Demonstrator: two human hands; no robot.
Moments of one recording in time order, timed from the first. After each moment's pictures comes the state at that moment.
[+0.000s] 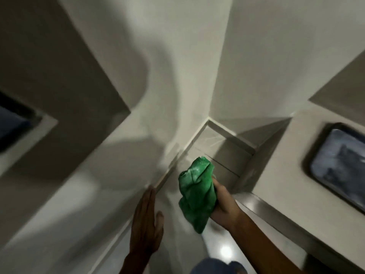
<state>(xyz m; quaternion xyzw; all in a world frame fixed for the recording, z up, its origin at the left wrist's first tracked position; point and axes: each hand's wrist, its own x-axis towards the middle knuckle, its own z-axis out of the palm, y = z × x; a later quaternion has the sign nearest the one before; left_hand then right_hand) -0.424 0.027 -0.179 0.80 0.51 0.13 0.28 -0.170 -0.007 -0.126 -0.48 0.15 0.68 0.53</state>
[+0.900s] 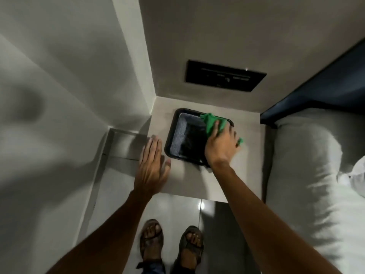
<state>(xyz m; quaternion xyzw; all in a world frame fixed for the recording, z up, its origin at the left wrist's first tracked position) -0.062 -0.033 -0.041 0.94 0.20 0.04 0.28 0.113 -0.174 0.058 -0.96 0.04 0.11 0.27</state>
